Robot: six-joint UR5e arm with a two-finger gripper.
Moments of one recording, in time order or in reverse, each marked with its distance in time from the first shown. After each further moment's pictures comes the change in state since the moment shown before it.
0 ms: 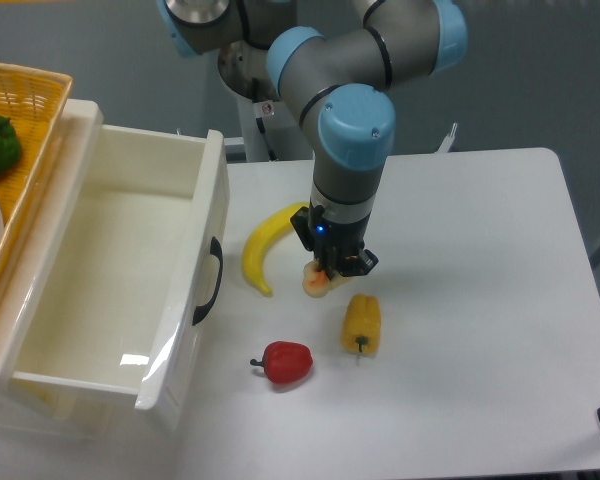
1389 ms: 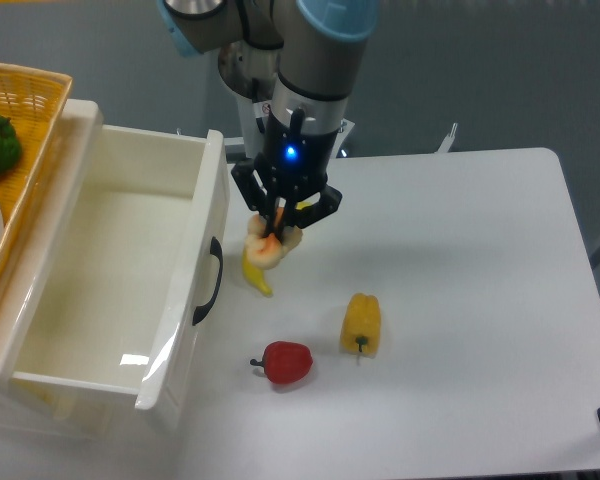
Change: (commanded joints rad) arm -0.003 0.173 0.011 -0.017 -0.311 -0.462
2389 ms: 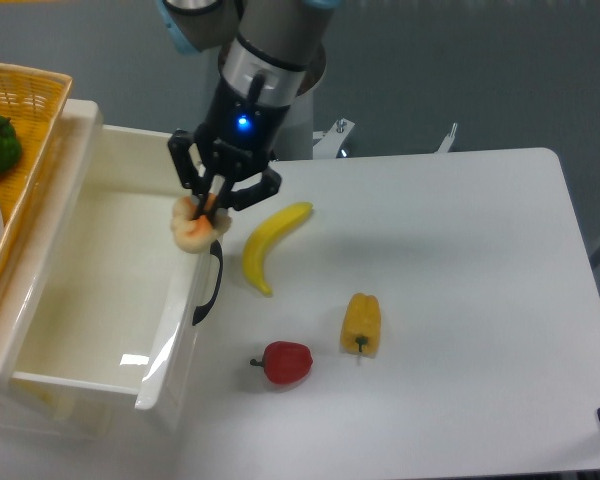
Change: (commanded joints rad) arm -0.118 0.015 -0.015 0.003 -0.132 -0.075
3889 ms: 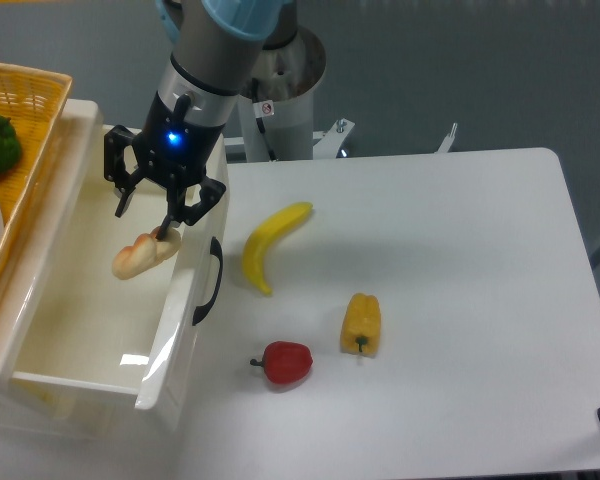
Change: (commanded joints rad) arm -0.052 -0.002 -0.017 0.005 0.003 0.008
